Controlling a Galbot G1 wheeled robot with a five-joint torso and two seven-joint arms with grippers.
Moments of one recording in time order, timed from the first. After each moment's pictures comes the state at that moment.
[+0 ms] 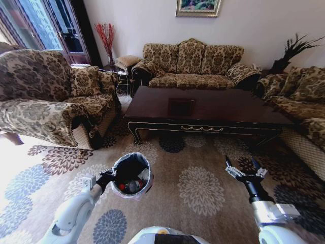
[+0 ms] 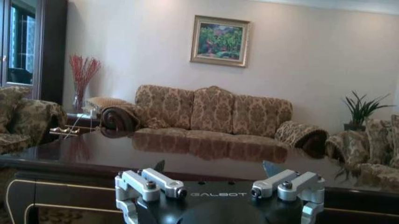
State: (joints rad) left arm 1.62 -1.13 -0.75 -2.23 -0.46 0.60 0.10; right arm -1.84 1.36 0.89 2.36 0.31 0.01 -0.06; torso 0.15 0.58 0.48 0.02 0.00
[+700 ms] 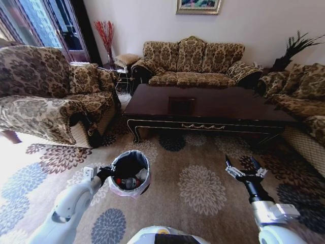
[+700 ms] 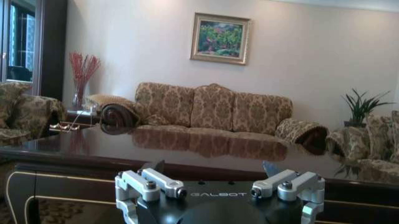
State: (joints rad) left arm 1.55 -1.08 -0.75 -2.20 -0.47 0.70 0.04; right arm -1.84 1.36 0.89 2.36 0.31 0.01 -0.06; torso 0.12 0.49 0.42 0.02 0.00
